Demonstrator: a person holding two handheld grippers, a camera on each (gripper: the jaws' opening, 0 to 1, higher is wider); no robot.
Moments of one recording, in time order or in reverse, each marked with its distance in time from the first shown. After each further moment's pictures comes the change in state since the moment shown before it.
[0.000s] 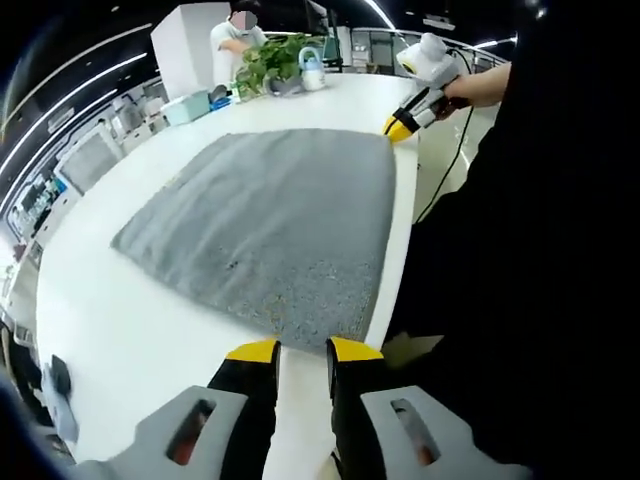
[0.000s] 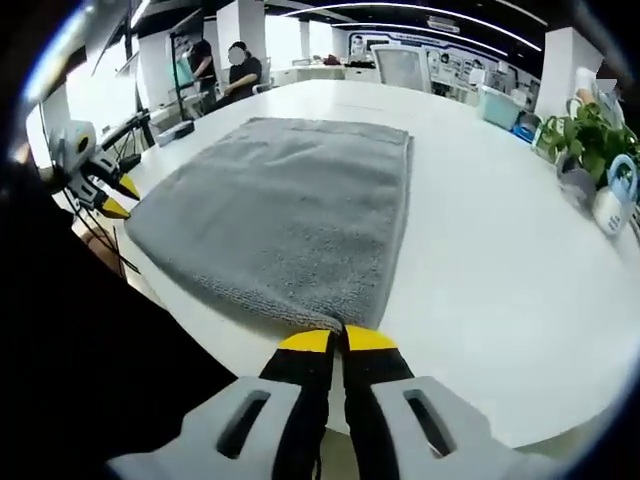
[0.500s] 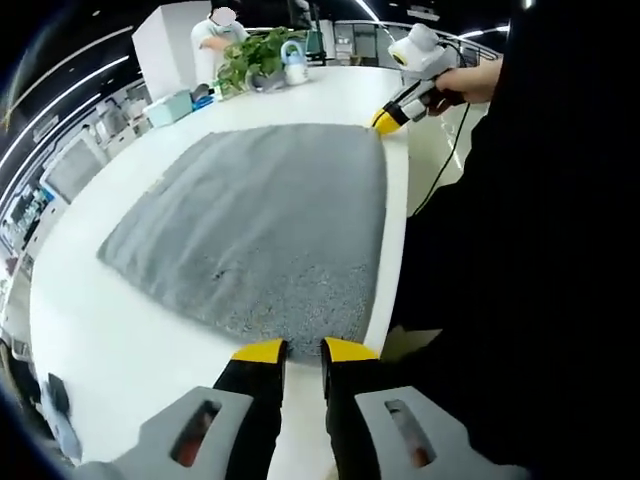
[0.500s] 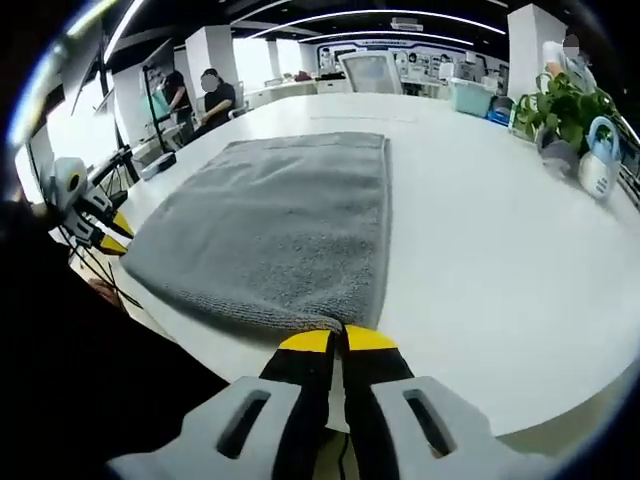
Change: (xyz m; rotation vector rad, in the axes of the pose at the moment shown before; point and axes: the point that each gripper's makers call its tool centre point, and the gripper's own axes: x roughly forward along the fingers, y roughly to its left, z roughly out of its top) left arm 0.010 -0.004 0.002 -0.024 0.018 -0.057; right arm -0.001 0.002 0.002 0.125 -0.070 -0.025
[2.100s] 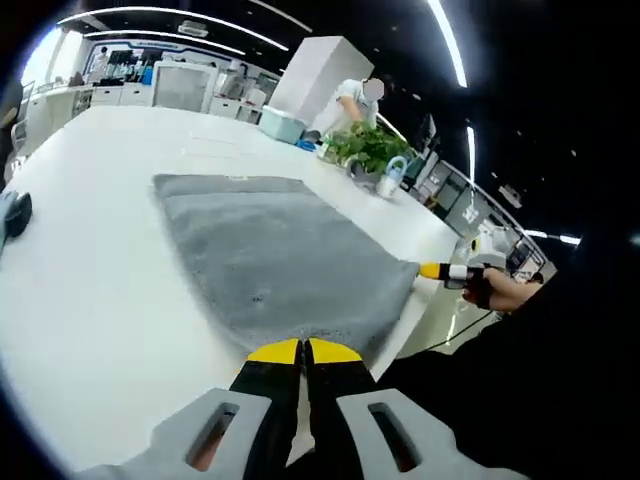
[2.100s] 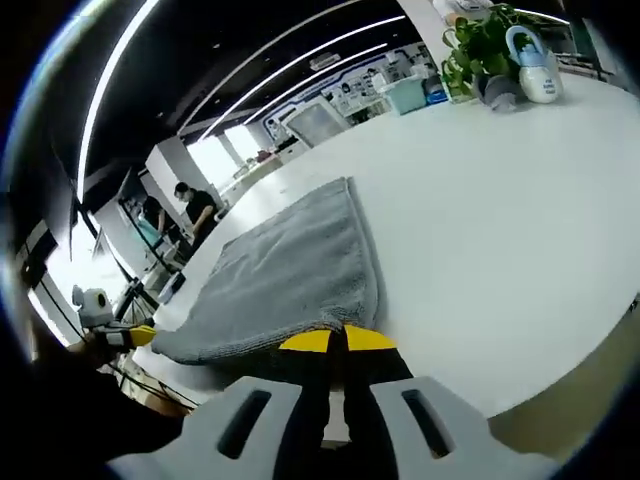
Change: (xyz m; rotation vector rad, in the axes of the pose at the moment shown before) left arm -0.029 0.028 0.035 -0.576 -0.363 0.008; right arm -0.020 -0.005 0.031 0.474 -0.312 0.086
